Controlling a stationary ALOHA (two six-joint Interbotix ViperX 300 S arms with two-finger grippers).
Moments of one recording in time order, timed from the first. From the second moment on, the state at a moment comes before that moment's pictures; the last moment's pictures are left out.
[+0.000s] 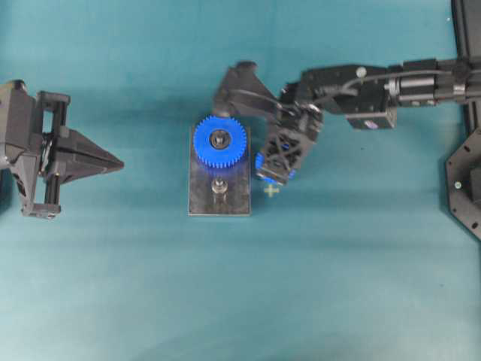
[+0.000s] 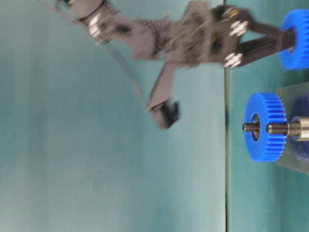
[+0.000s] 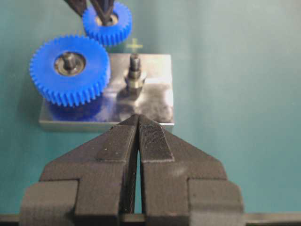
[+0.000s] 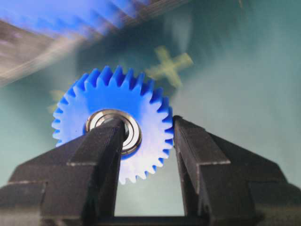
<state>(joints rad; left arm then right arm) -0.02 -0.66 1.10 0.01 -0.03 -0.03 -0.17 0.19 0.32 0.11 0.95 0.17</state>
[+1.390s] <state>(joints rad) -0.02 -0.68 1.11 0.01 -0.02 -0.08 -0.06 0.36 -0.05 0.10 1.11 0.16</state>
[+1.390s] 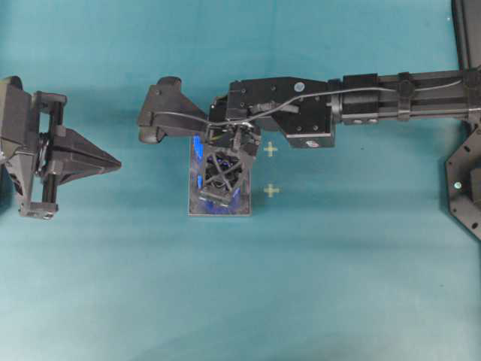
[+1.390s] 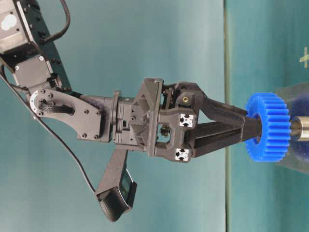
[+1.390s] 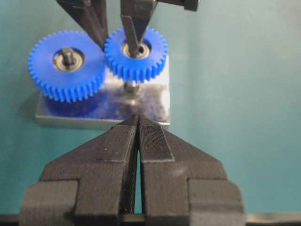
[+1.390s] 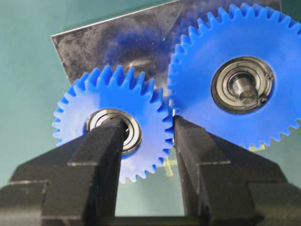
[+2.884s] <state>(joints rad) -0.02 -0.71 1.12 0.01 -0.03 -0.08 -0.06 0.39 -0.11 0.04 1.18 0.17</state>
